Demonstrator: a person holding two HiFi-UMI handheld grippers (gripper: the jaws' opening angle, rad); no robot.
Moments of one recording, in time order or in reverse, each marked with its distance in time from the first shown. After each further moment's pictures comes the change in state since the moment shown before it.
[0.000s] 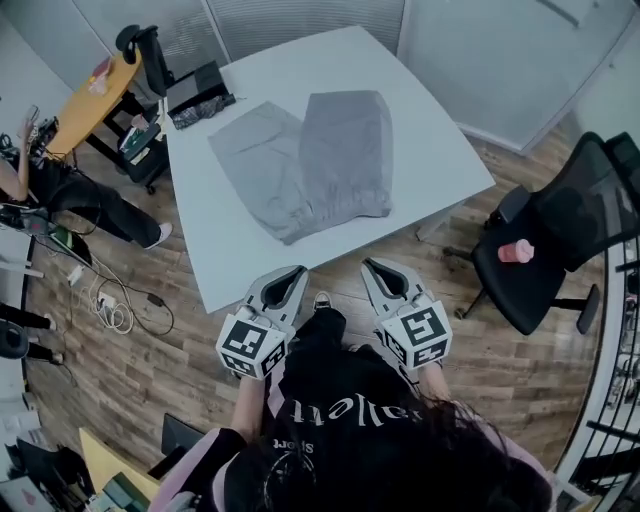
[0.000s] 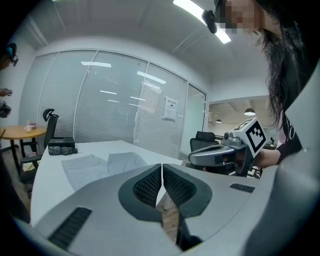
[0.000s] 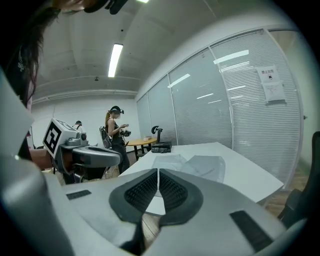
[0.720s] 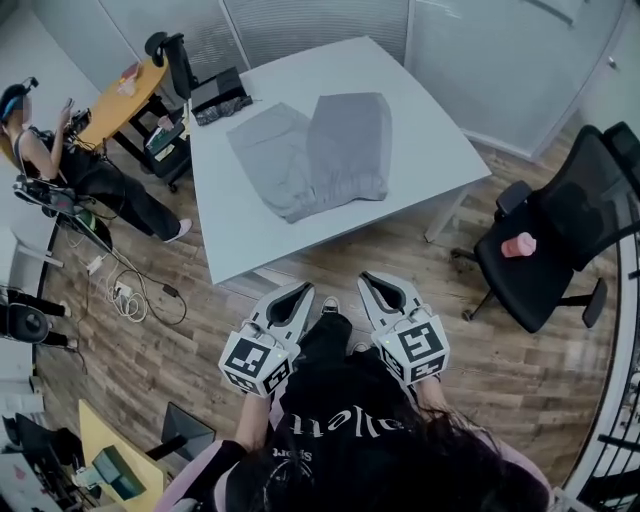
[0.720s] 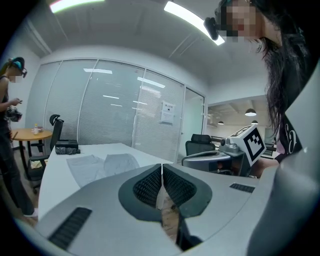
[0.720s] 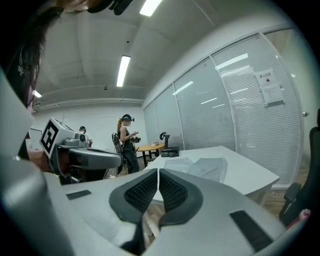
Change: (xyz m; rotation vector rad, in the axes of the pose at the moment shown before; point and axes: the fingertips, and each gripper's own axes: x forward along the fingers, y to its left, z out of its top) left arm -0.067 -0.110 -0.006 -0.003 -0.038 0.045; right arm -0.099 0.052 -0.016 0.001 -0.077 0.072
